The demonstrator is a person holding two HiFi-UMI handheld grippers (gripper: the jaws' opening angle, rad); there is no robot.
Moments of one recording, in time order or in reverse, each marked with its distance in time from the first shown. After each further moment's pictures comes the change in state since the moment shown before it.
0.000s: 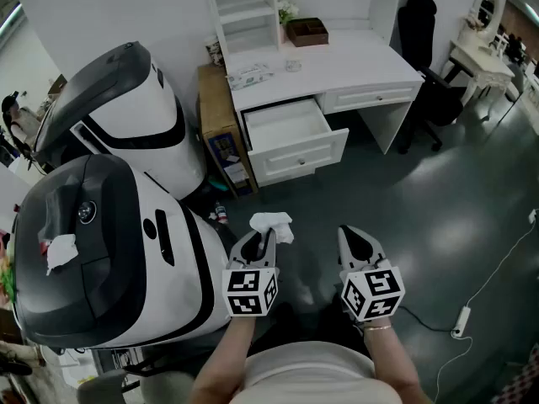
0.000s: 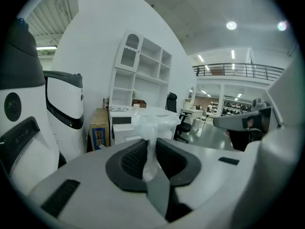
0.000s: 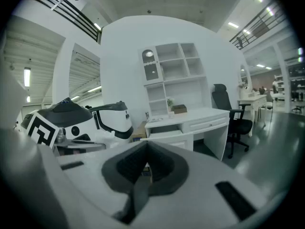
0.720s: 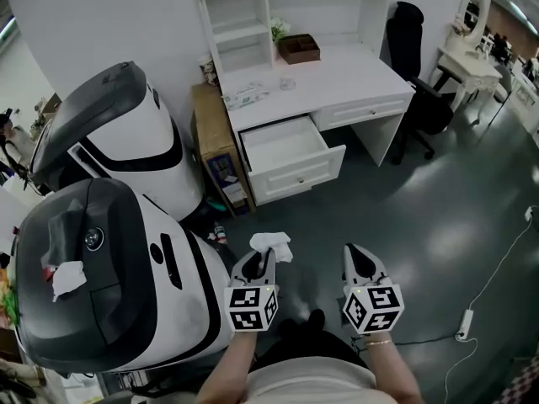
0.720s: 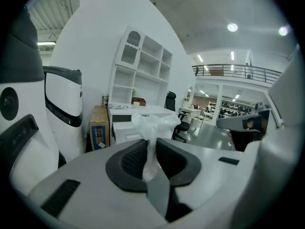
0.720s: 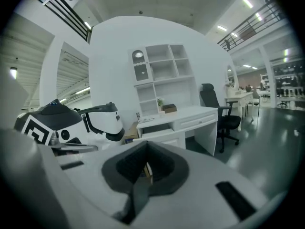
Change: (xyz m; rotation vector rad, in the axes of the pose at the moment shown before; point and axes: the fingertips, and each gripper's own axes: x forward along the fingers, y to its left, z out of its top) left arm -0.003 0.032 0.000 -0.014 0.011 0.008; right arm 0.012 0.004 -0.005 0.066 -0.013 -0.085
